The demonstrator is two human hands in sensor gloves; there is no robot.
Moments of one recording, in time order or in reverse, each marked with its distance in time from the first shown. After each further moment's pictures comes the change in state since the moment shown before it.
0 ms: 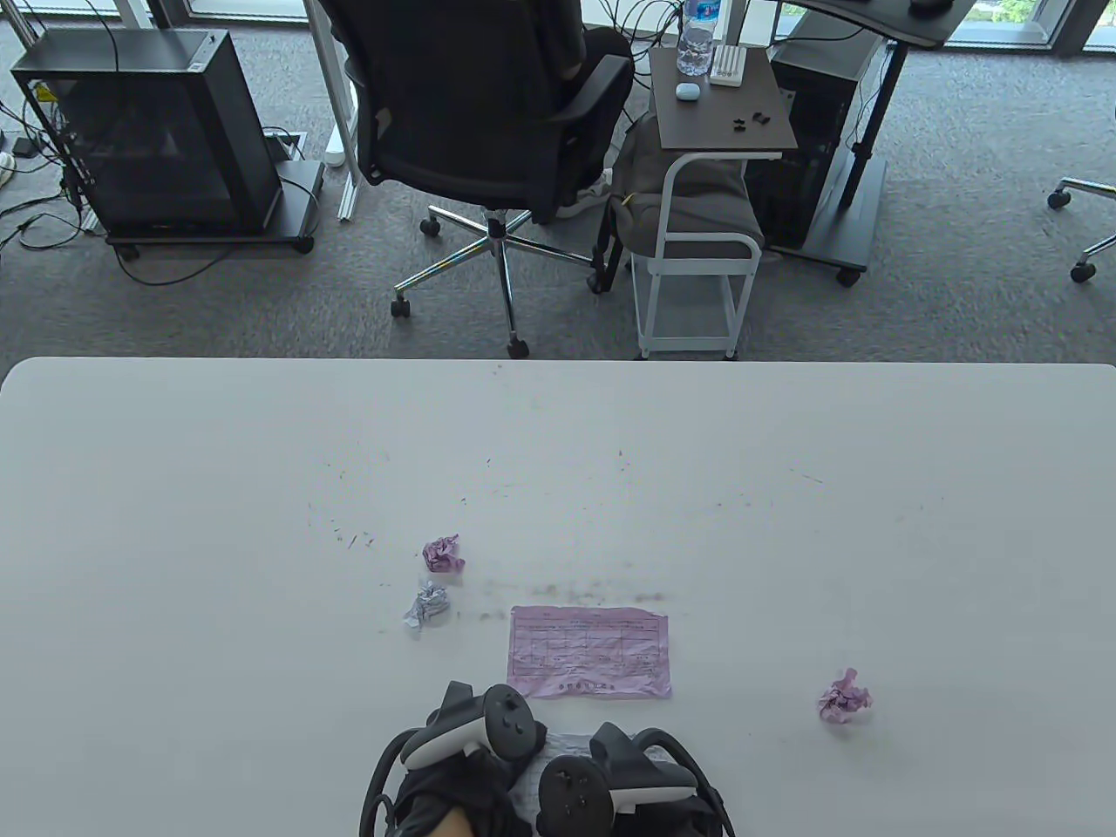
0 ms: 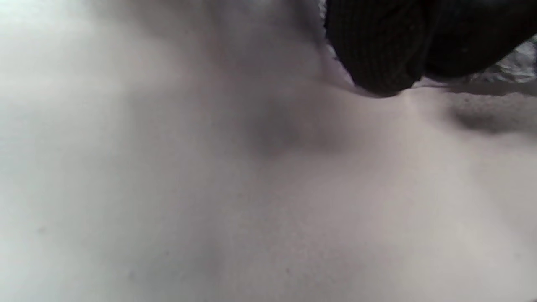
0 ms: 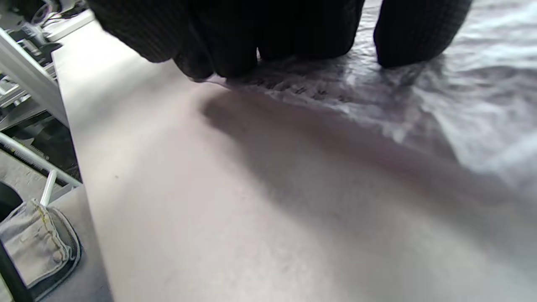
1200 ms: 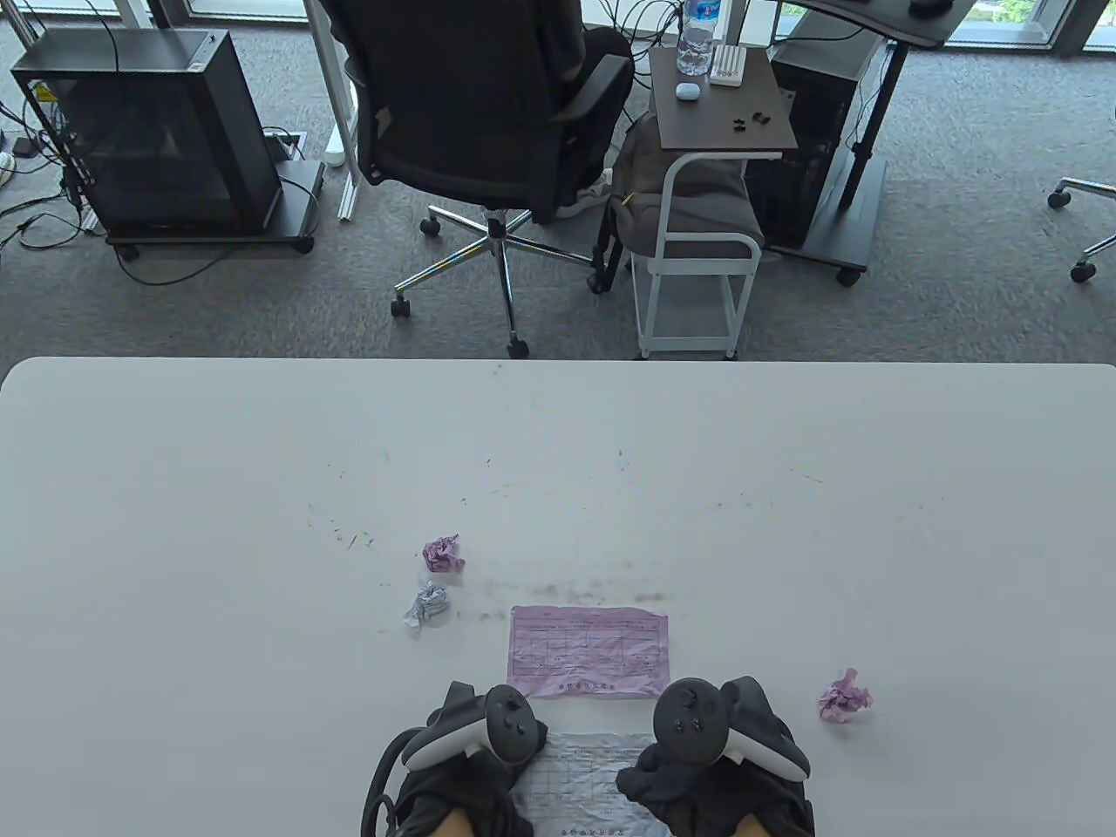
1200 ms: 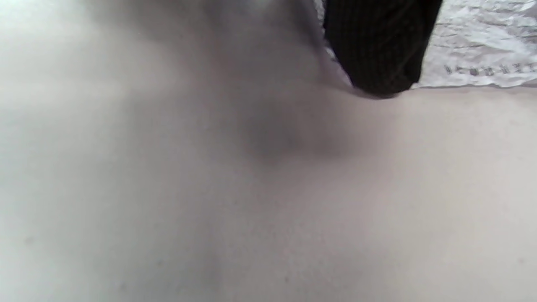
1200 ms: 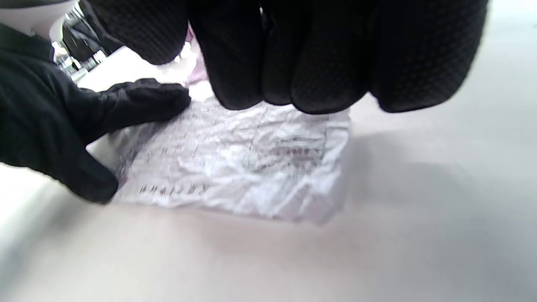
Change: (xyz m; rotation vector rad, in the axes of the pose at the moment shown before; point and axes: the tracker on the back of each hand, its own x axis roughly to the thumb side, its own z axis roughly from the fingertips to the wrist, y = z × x) left_hand 0.001 0.000 0.000 0.021 -0.013 -0.005; right_hand -0.071 -0.017 0.053 -0.297 0.274 -0.283
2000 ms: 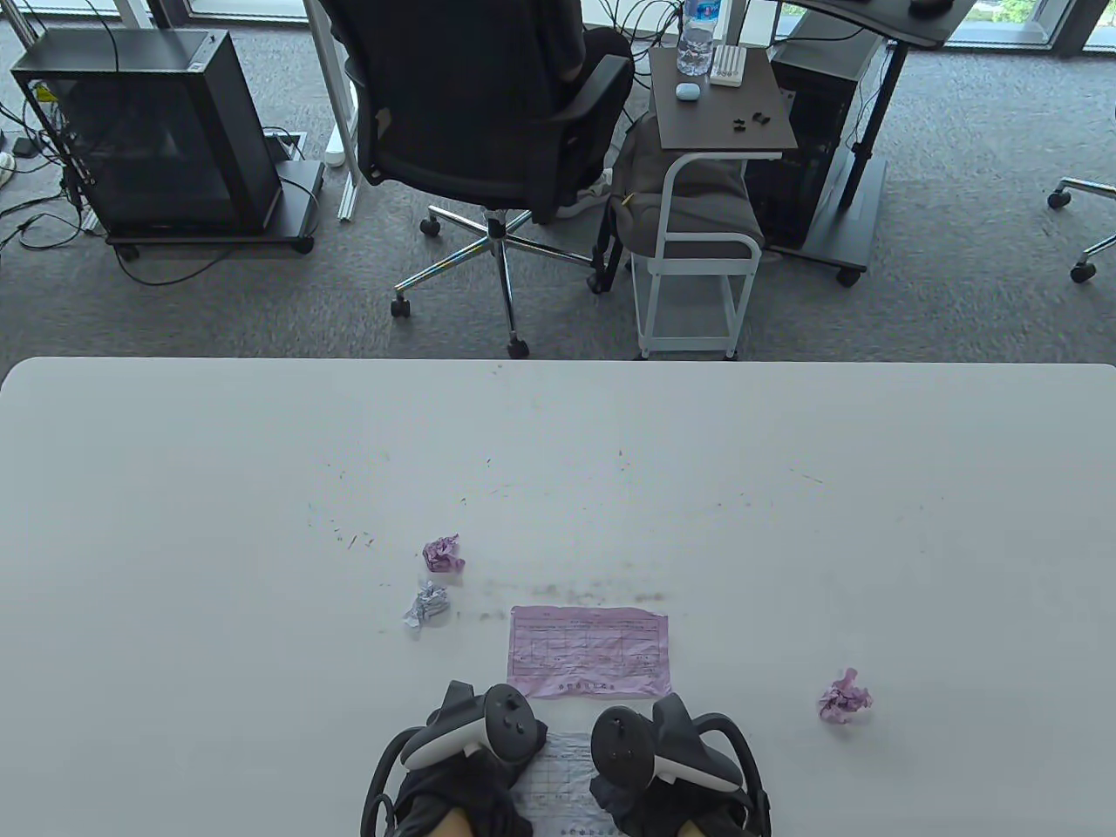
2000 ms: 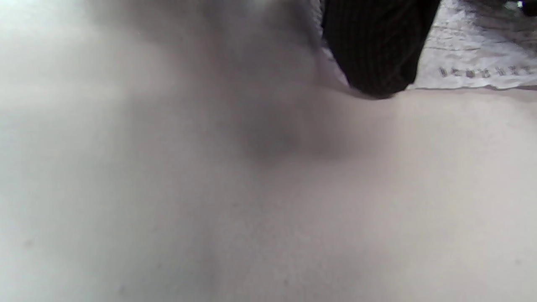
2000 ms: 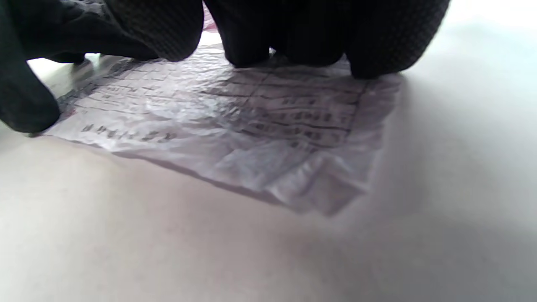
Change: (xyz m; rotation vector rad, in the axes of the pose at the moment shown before) left_hand 0.001 0.000 -0.001 0.002 -0.005 0.004; right_hand 0.023 0.027 -0.024 0.058 0.042 0.246
